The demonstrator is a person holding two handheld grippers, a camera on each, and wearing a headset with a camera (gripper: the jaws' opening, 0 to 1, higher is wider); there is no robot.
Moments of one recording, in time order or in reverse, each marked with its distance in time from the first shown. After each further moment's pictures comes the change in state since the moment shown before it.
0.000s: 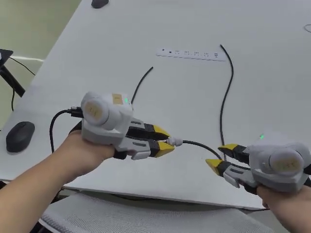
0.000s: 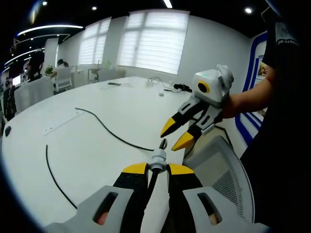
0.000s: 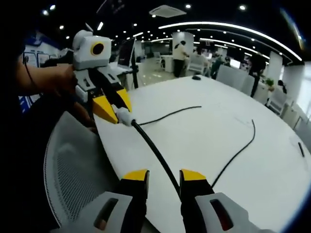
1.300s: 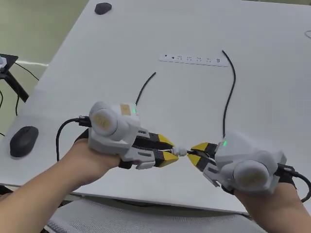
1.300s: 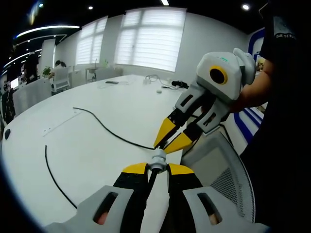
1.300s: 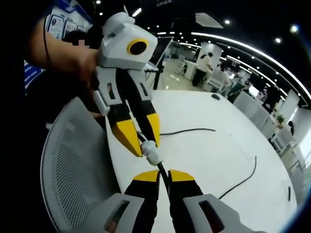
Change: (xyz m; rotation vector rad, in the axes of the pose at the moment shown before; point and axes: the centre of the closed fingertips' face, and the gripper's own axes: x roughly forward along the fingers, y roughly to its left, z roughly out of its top) left arm -0.001 -0.006 -0.007 0.025 0.023 -0.008; right arm 0.020 0.033 0.033 -0.258 0.003 0.030
